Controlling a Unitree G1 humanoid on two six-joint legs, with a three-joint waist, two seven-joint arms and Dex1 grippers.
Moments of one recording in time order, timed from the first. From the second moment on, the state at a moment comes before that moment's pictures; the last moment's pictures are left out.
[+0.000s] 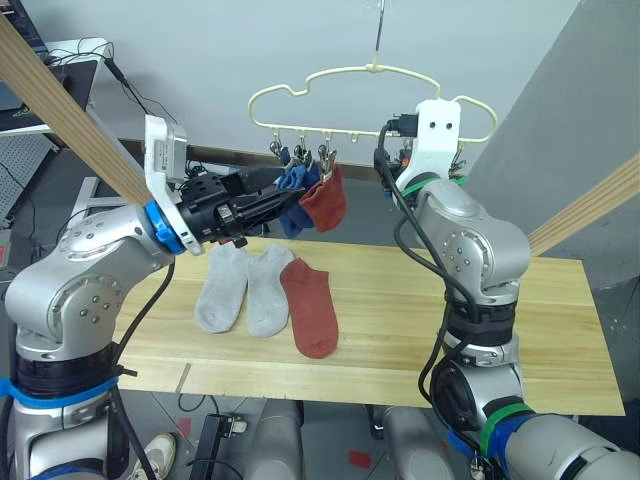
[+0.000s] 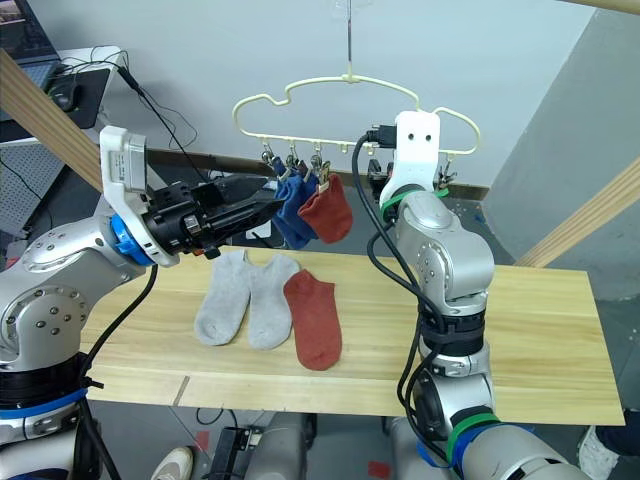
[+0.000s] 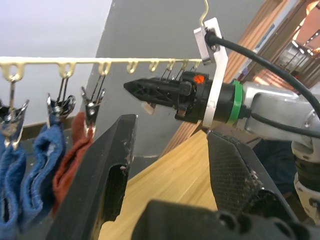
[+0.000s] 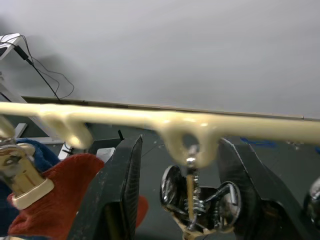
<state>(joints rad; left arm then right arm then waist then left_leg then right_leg) -0.56 0.72 0.22 -0.39 -0.88 0.77 -0.69 -0.90 0.10 -0.10 -0.23 0.18 1.07 -0.16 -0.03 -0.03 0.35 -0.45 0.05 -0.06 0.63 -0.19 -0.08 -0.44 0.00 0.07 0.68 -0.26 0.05</state>
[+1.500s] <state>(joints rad) -0.50 0.70 0.23 -0.39 -0.88 0.76 -0.67 -0.89 0.13 -0.10 -0.38 0.17 1.25 -0.18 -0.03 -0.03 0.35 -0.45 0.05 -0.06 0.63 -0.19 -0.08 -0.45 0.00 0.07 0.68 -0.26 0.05</state>
